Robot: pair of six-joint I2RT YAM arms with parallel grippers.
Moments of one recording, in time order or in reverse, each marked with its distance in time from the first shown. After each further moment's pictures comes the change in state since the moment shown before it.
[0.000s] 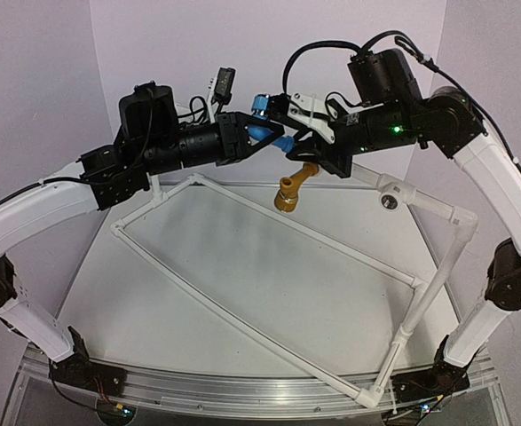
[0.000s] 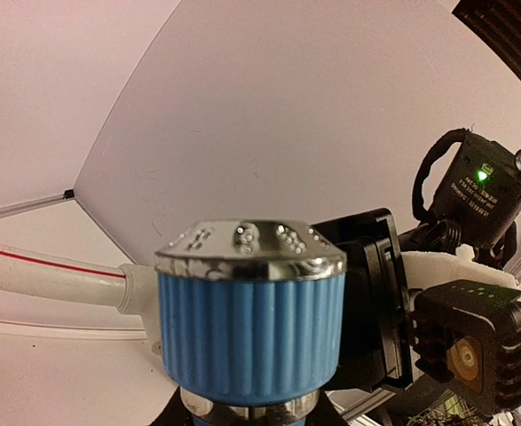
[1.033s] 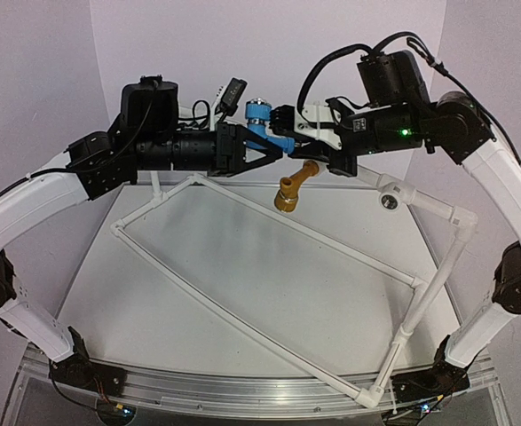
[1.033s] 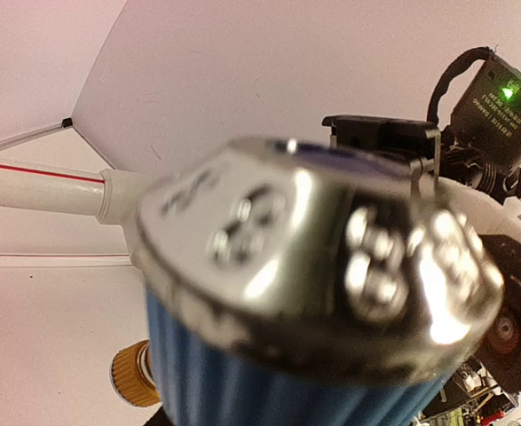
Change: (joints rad) left arm -0.008 -0.005 0.105 -0.321 0.106 0.060; right arm 0.006 -0.058 -0.082 0.071 -0.027 -0.239
